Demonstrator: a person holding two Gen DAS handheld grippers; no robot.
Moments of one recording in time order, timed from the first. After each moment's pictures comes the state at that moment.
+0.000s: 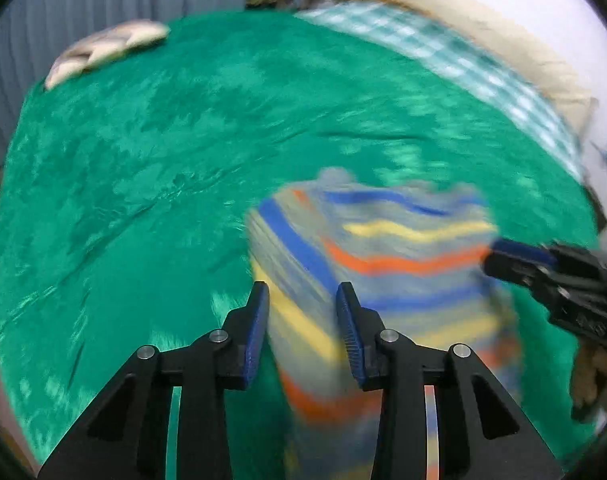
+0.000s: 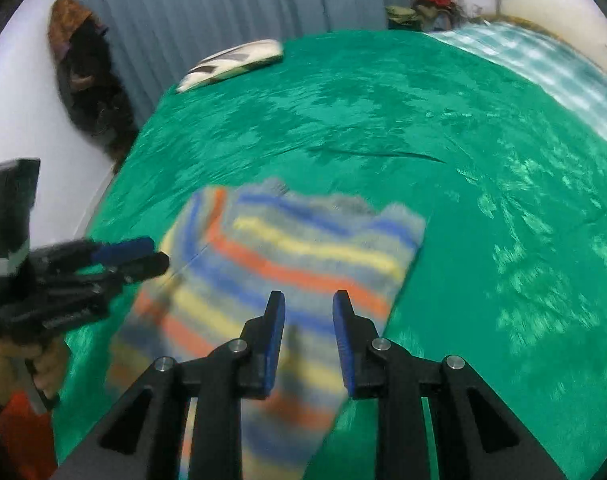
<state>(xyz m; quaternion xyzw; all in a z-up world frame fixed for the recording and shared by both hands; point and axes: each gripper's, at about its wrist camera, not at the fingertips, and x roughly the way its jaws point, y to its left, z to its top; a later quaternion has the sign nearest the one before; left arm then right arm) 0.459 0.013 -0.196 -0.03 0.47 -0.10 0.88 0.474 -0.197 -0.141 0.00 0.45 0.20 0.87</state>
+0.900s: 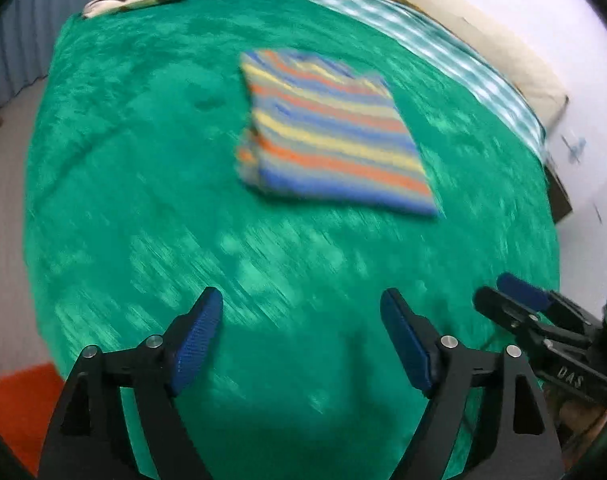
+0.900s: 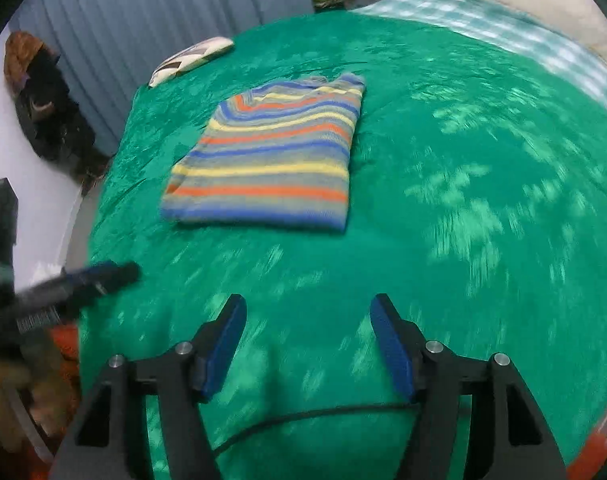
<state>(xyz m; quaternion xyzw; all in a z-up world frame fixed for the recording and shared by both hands) 0.205 0.015 -0.197 -0.08 0.49 -0.14 0.86 0.202 -0.190 -0.141 0.06 0.47 0.08 0.88</state>
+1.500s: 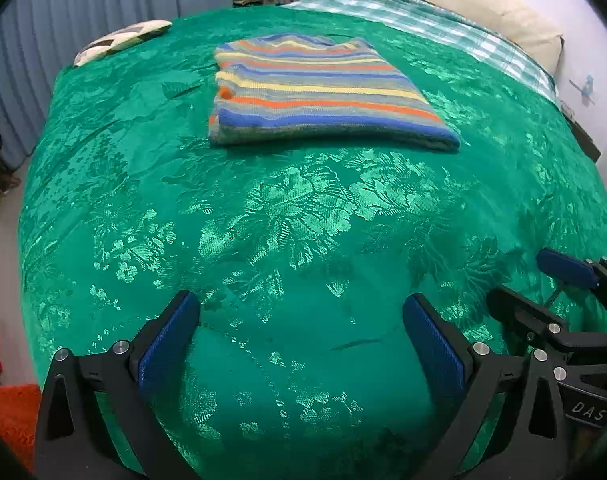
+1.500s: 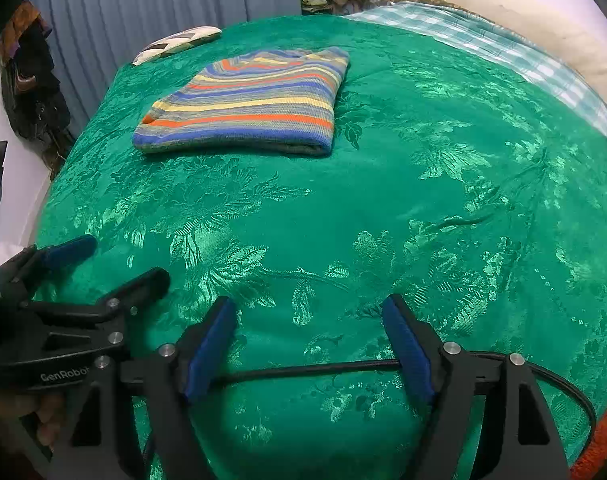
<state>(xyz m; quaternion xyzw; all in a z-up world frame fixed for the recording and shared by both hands) 0.183 -0.016 -0.242 0.03 0.44 -0.11 0.89 0.176 -0.173 -0.196 0.00 0.46 0.03 0.89</state>
